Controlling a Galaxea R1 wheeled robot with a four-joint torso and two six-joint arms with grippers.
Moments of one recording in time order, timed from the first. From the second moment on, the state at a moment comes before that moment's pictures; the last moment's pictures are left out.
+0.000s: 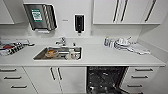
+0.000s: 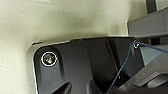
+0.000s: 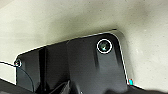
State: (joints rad) left arm 1.44 2.52 -1.97 0.04 -0.01 0.00; right arm -1.42 2.55 -2.13 0.06 -0.01 0.08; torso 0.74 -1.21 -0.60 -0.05
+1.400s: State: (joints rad) left arm 1.48 2.77 -2.32 0.05 -0.01 0.00; right arm -1.47 2.77 -2.47 0.06 0.00 0.08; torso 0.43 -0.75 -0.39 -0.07
